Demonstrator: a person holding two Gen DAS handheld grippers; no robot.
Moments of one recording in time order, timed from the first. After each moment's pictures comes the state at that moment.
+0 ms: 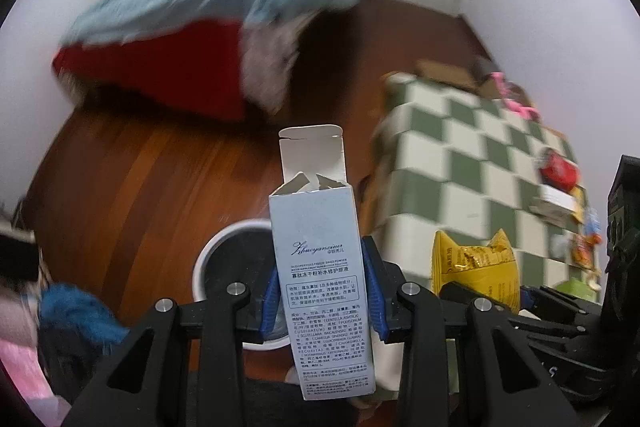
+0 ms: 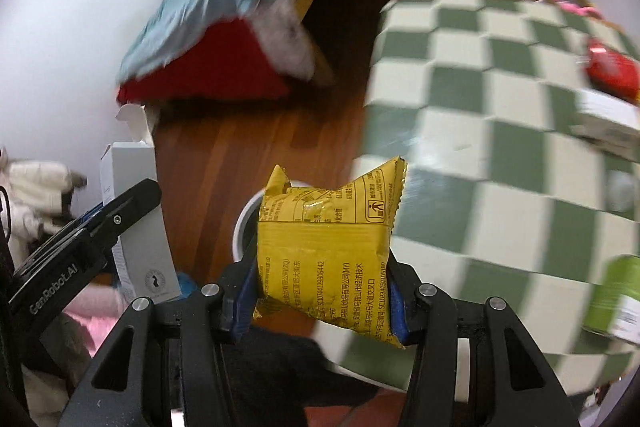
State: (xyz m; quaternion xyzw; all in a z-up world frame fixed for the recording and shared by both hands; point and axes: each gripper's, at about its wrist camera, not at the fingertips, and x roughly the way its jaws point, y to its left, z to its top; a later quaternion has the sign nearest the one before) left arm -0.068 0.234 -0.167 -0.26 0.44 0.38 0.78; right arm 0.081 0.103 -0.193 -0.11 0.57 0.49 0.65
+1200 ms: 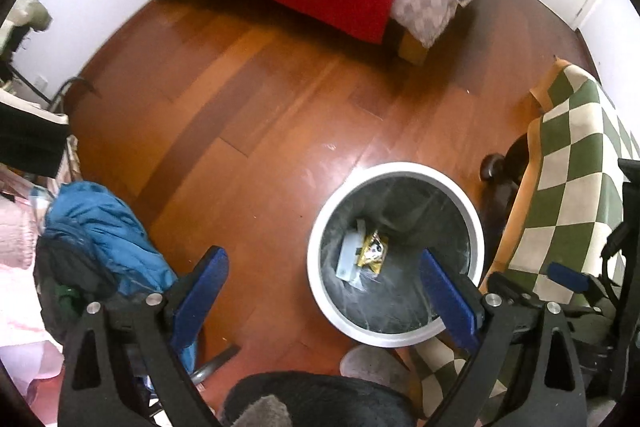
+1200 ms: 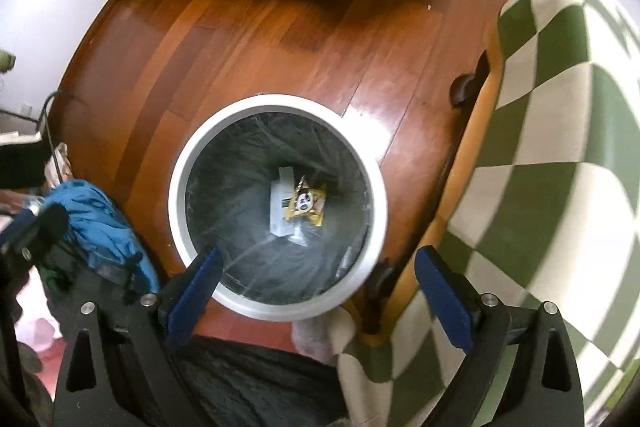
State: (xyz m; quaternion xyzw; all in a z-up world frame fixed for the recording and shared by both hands) left arm -0.200 0.333 -0.285 -0.35 0.47 0.48 0.65; right arm -0.025 0.276 -0.351 -0.34 0.57 0.45 0.60
